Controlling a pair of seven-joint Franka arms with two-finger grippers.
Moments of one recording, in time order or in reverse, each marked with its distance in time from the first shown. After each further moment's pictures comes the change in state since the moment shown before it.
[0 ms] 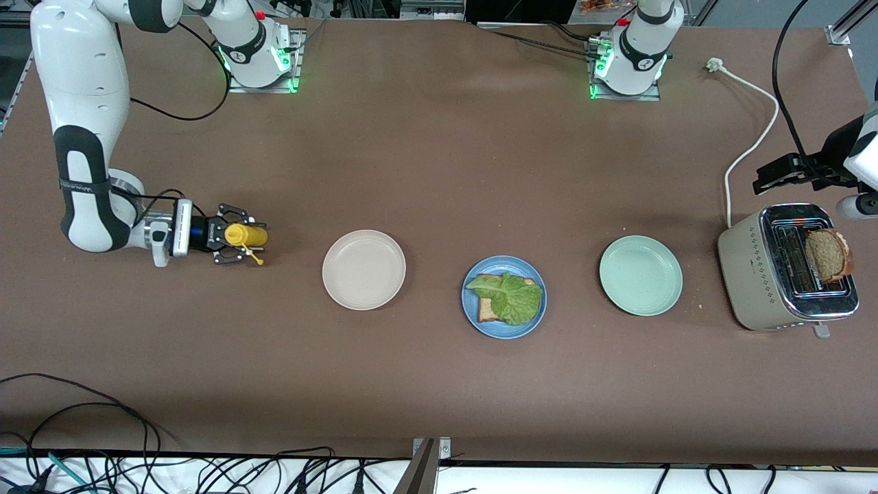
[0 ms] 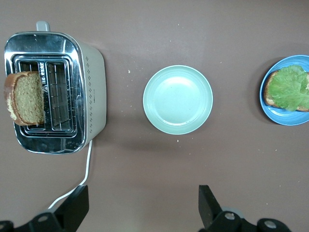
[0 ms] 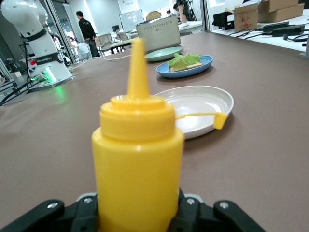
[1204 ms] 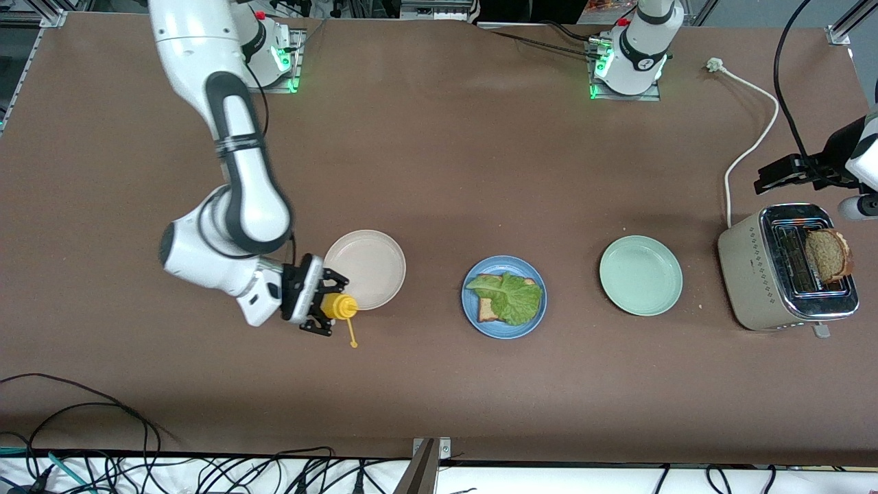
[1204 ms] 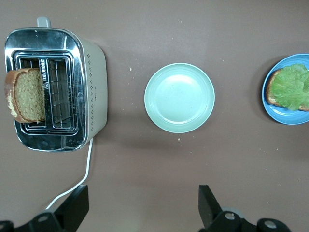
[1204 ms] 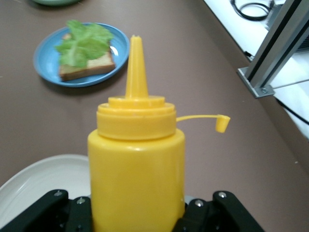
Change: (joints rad) left arm 0.007 0.003 0.001 0.000 -0.001 -0.007 0.000; right arm 0.490 0.000 0.027 0.416 -0.170 0.779 0.758
